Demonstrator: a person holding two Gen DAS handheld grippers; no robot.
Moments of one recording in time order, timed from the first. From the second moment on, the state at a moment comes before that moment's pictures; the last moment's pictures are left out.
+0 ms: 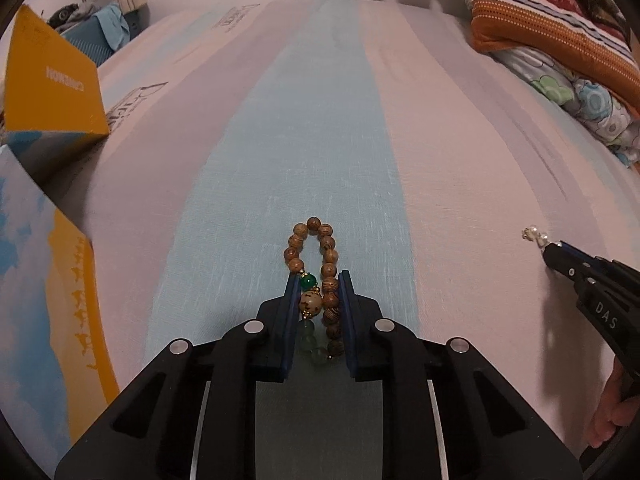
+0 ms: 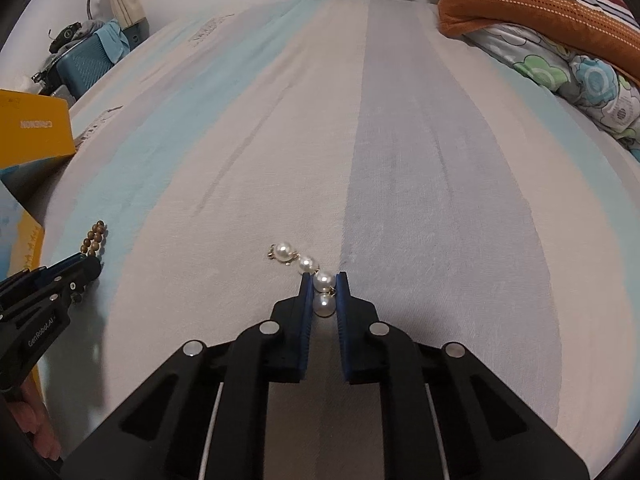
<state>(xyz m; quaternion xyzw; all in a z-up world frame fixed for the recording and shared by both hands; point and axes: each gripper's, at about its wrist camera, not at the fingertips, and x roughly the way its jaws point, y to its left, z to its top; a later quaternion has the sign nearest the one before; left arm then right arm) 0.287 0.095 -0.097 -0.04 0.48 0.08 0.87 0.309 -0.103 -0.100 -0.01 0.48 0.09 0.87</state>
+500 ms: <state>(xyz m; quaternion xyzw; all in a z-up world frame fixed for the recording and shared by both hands) 0.260 0.091 -0.075 -0.04 0.48 0.09 0.87 0.286 -0.109 -0.077 0.02 0.47 0.10 0.88</state>
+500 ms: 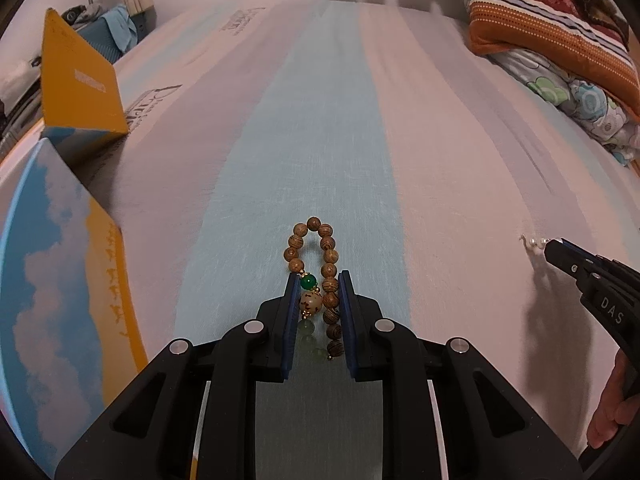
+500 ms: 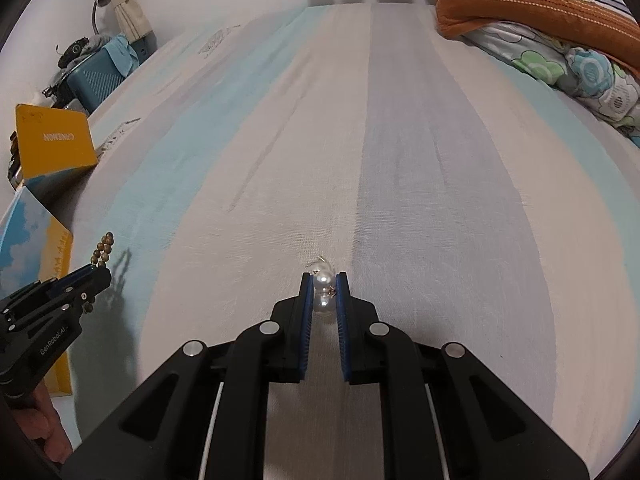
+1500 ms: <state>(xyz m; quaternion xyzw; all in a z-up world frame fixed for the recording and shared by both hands) 0.194 0.095 -0.001 -0.03 0.46 0.10 0.88 0.217 -0.089 0.004 0.00 0.42 0.10 0.90</state>
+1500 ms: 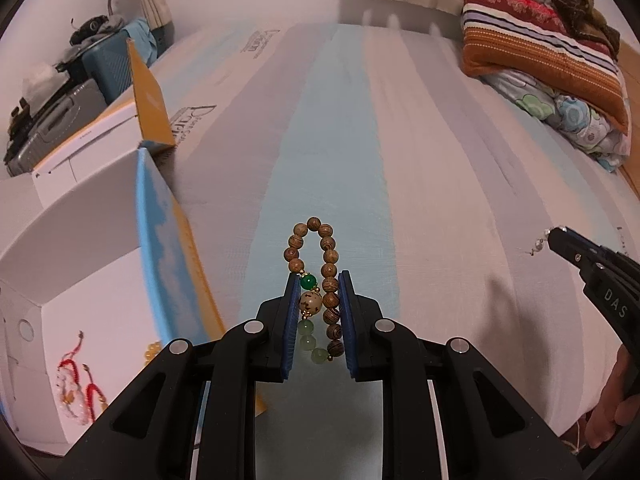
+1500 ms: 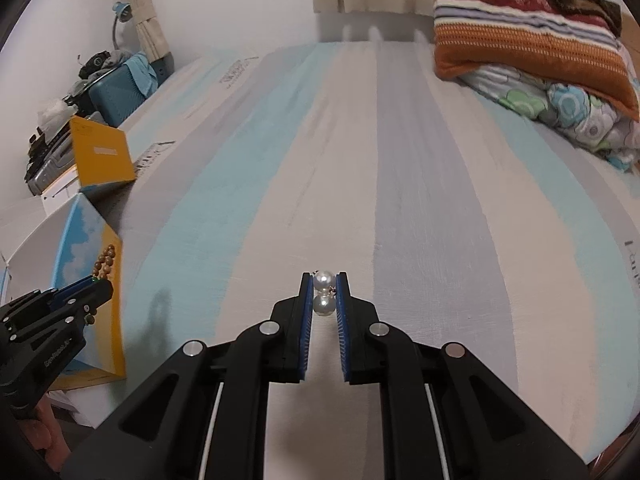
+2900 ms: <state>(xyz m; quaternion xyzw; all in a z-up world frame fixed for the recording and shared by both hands) 0.006 0.322 0.060 -0.12 0.43 0.26 0.86 0.108 0.186 0.081 -0.09 0.37 0.27 0.88</state>
